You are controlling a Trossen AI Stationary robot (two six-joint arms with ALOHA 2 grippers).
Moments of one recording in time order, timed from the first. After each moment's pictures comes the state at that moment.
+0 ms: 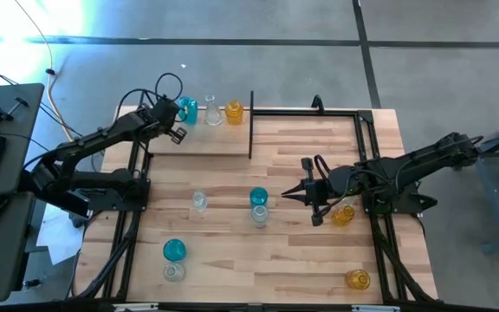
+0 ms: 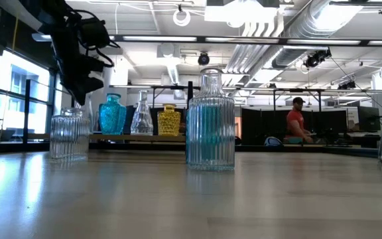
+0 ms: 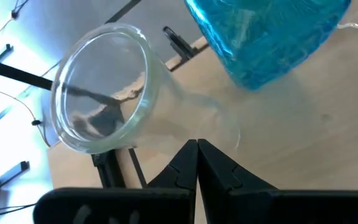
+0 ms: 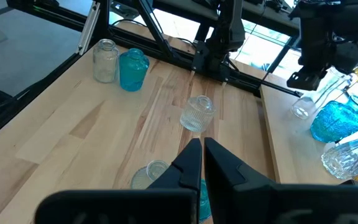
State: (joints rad) left arm 0.80 1.12 0.76 -0.66 -0.51 -0.03; right arm 0.31 1.13 0.94 -0.20 0.22 -0.22
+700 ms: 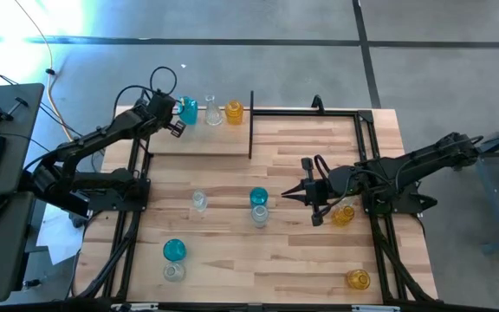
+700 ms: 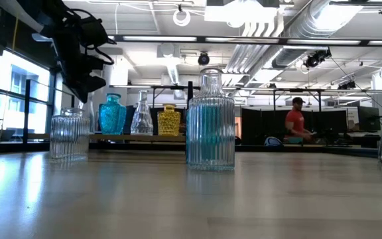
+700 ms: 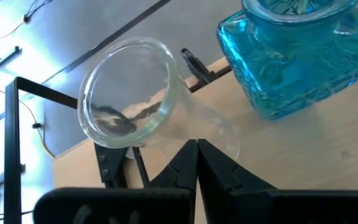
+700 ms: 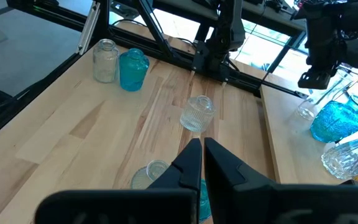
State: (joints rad) left arm 0.86 1.12 0.76 -0.57 -0.50 0.00; right arm 0.31 1.13 0.94 -0.20 0.22 -0.22
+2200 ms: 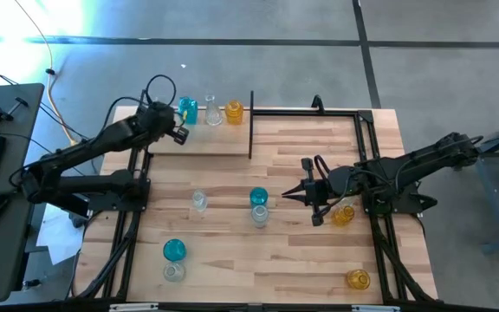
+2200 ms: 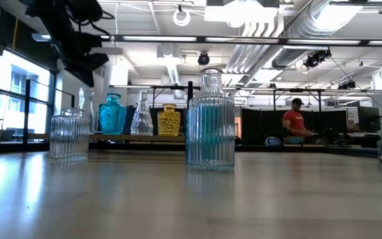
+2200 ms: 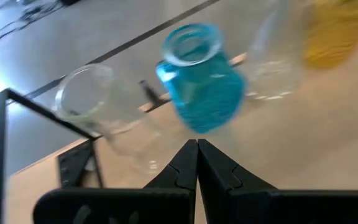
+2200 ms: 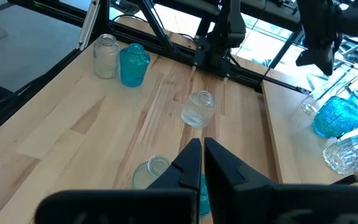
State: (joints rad) left arm 0.62 0.93 0.76 -0.64 -0.53 -0.19; right arm 0.31 1.13 0.94 -0.22 0.22 -0.21
